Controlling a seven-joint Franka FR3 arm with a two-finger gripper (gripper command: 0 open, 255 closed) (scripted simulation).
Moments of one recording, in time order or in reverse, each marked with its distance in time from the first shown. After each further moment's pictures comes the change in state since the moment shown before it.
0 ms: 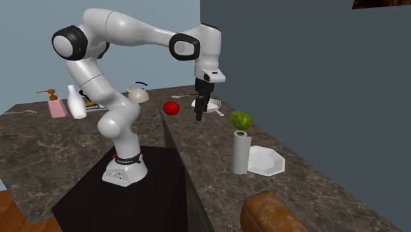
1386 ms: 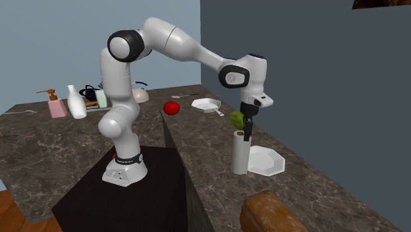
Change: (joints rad) arm 0.039 0.588 0.014 0.335 0.027 0.323 -0.052
